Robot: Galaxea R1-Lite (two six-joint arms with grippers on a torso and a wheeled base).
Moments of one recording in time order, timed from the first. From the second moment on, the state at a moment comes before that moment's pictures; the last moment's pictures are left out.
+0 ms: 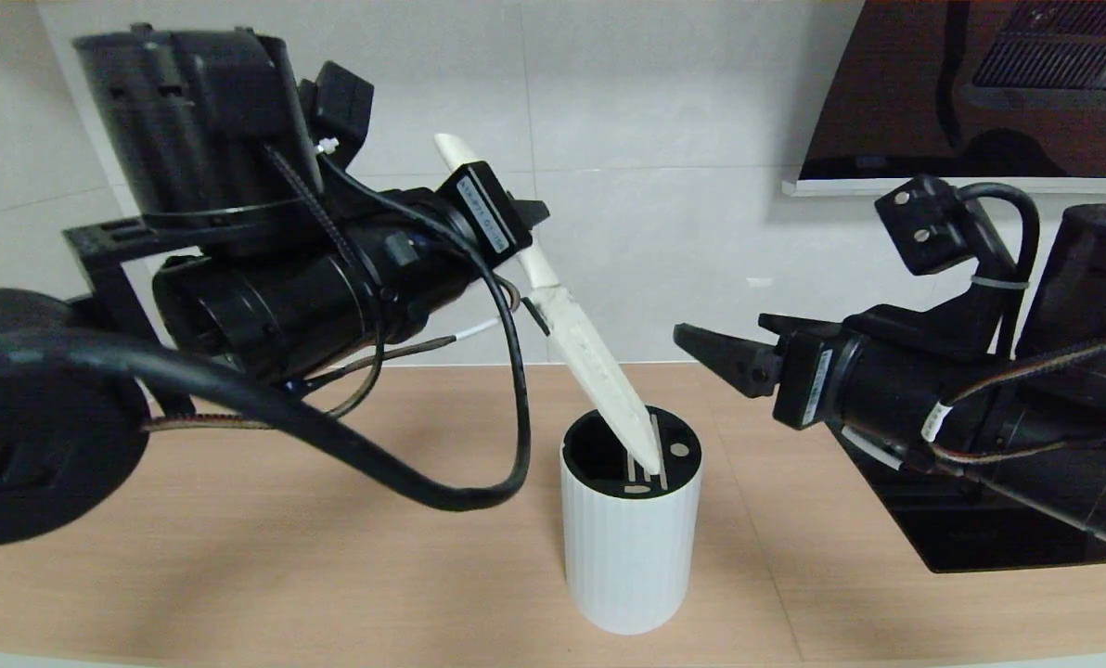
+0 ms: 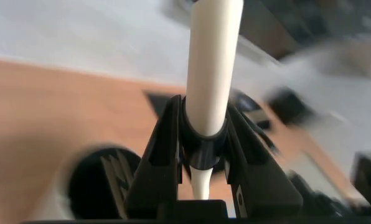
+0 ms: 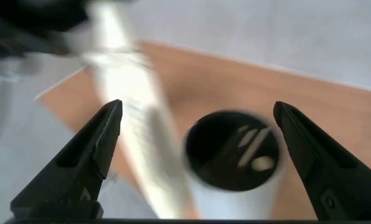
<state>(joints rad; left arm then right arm) -0.67 1.63 -1.17 -0.45 0.18 -0.62 0.73 1.52 -0.82 -0.67 -0.10 0.21</state>
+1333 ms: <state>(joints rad) -0.88 1.85 -1.06 -0.96 0.71 -0.05 0.68 1.50 -0.82 -0.67 -0.10 0.21</state>
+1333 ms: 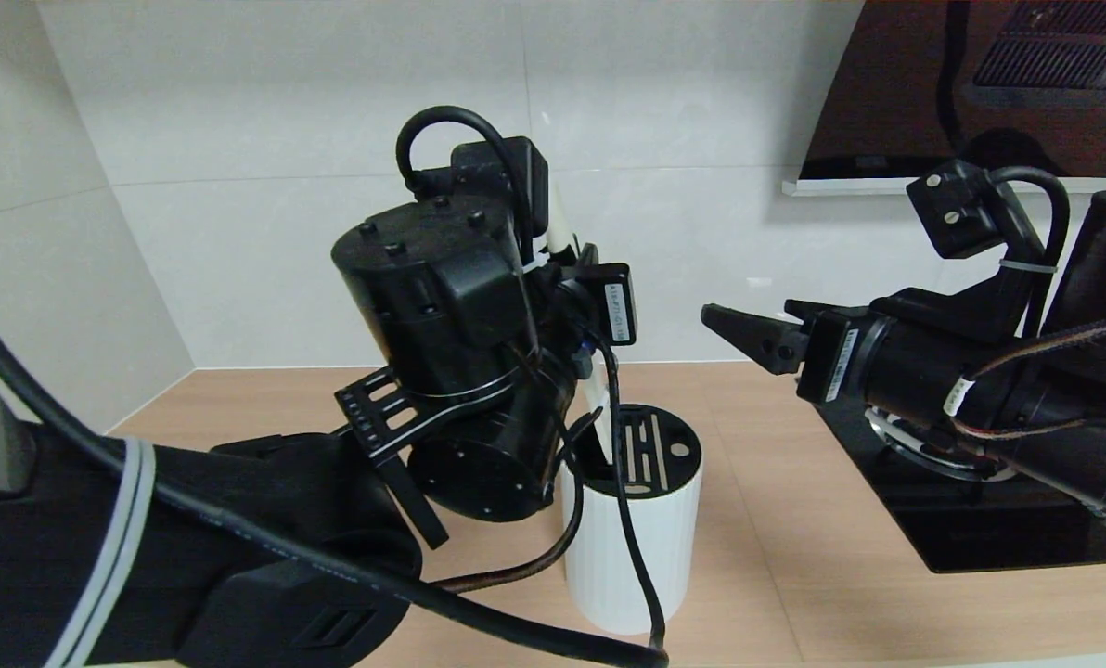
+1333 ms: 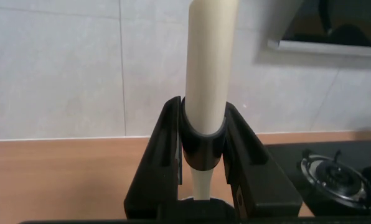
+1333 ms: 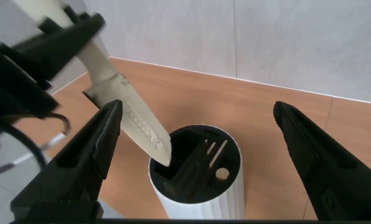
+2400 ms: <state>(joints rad) -0.89 1.99 -1.01 -1.03 0.72 -0.11 0.67 1.50 -0.81 -0.67 -0.10 0.21</state>
